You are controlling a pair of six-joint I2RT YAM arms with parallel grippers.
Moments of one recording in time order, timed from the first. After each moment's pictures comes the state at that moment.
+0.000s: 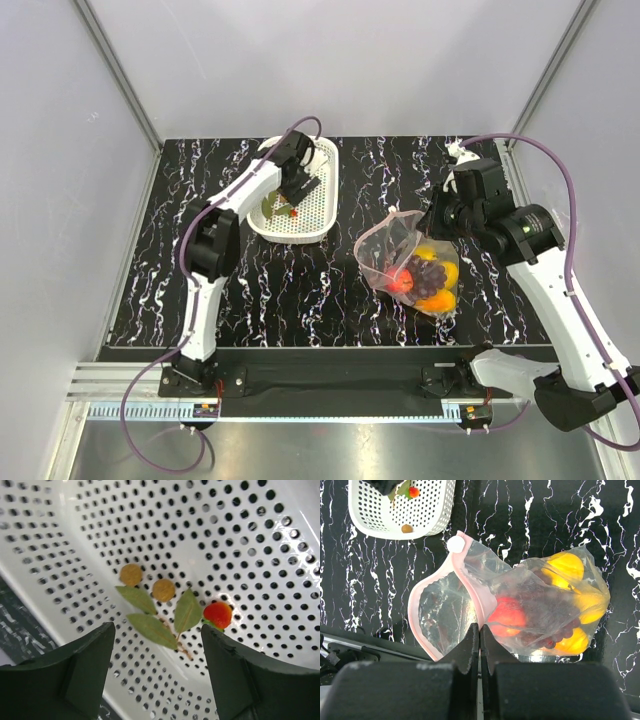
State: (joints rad) left arm -0.42 2.22 1.96 -0.75 -0.17 0.42; right arm 0.45 1.13 1.49 -1.07 0.03 0.44
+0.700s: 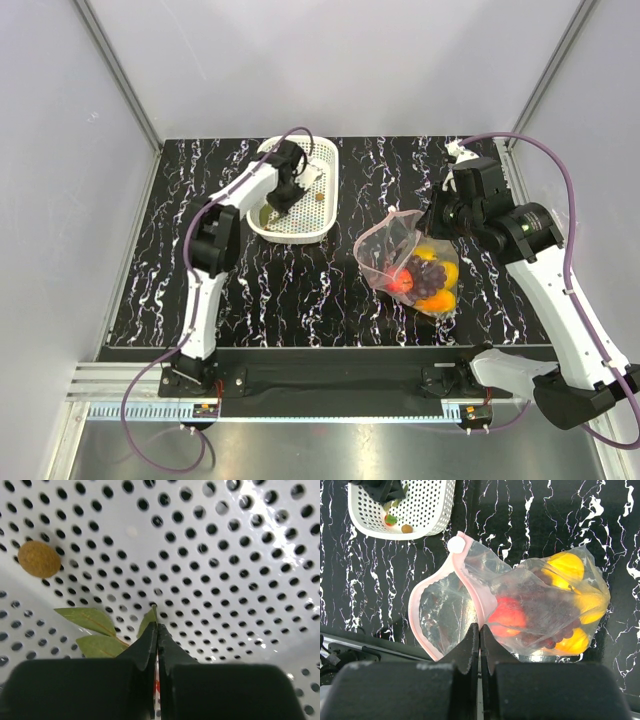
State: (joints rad) left arm -0.38 2.32 1.98 -0.91 0.01 0.39; right arm 0.45 1.15 1.50 -1.07 0.03 0.44
